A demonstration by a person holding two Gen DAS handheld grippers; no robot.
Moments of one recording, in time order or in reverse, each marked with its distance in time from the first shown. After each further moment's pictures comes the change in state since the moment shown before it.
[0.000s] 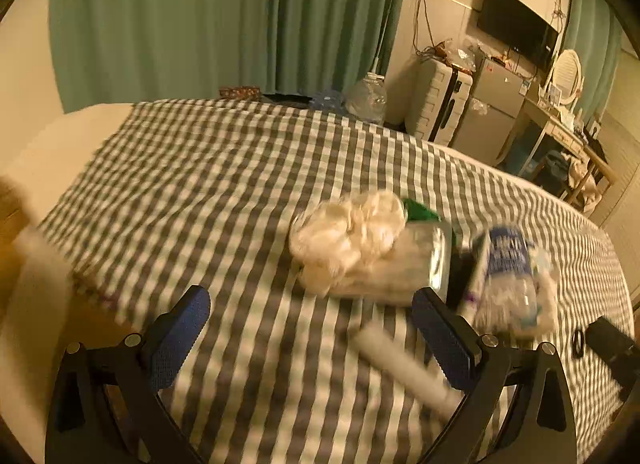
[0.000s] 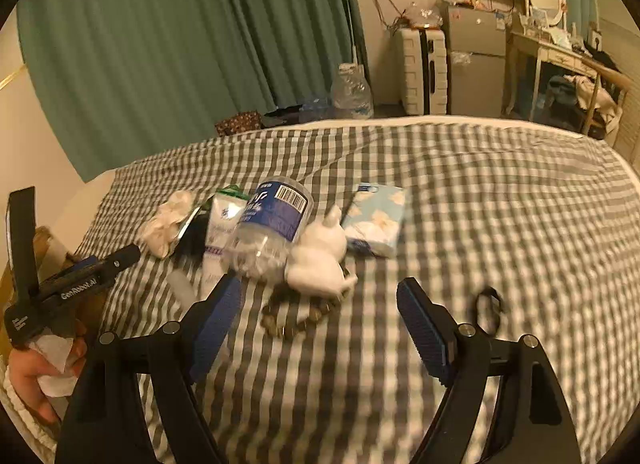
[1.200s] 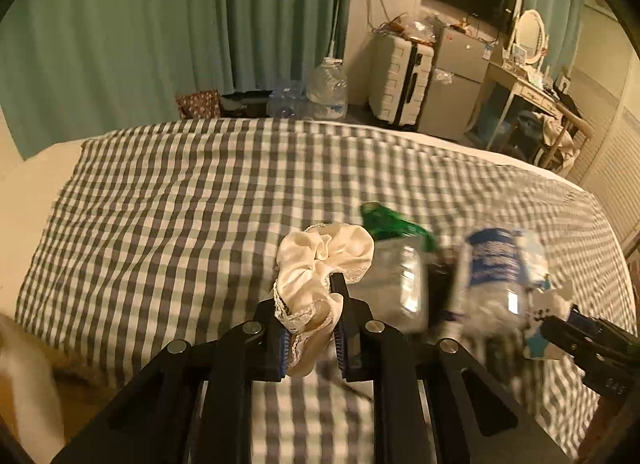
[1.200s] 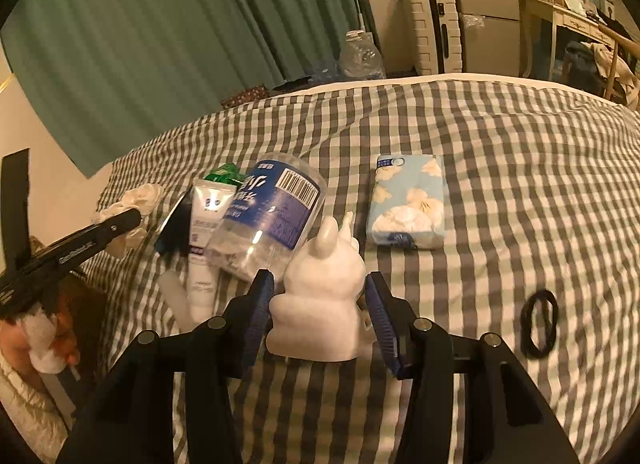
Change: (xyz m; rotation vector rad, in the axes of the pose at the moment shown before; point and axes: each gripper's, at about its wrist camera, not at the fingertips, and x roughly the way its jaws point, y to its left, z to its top) left arm 0.000 -0.019 0.019 0.179 0.050 -0.077; right arm 0.033 -0.005 -0.010 0.046 0.102 0.068
